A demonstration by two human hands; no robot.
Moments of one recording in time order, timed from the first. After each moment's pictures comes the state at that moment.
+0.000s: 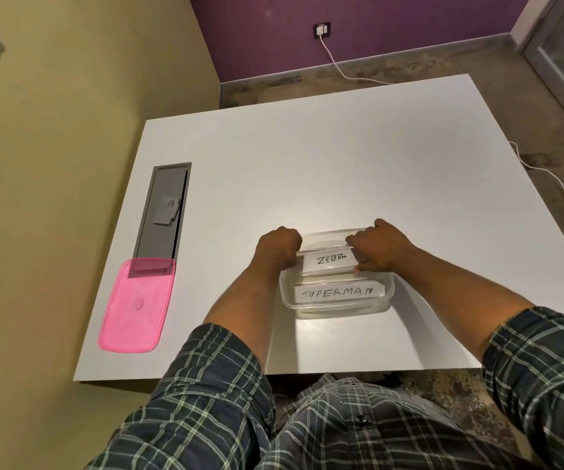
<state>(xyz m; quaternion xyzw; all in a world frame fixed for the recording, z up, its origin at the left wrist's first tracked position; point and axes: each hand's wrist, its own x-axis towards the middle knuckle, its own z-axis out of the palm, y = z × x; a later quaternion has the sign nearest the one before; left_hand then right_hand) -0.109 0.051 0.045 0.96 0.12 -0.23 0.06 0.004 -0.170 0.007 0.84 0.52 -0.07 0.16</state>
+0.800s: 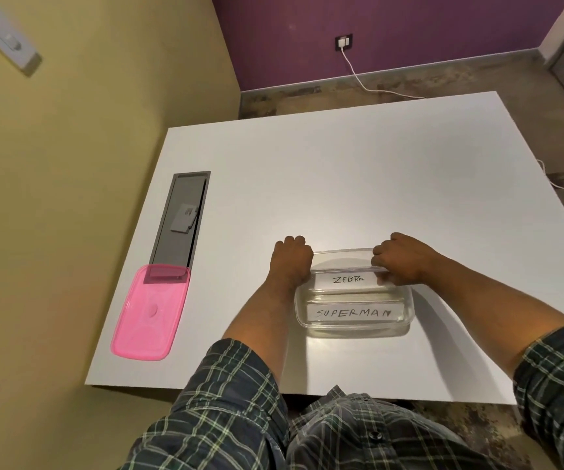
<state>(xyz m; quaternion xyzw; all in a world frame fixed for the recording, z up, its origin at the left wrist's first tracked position) -0.110 0.056 0.037 0.98 0.08 -0.17 -0.06 0.030 -0.170 0.015 0.77 0.61 -0.08 0.17</state>
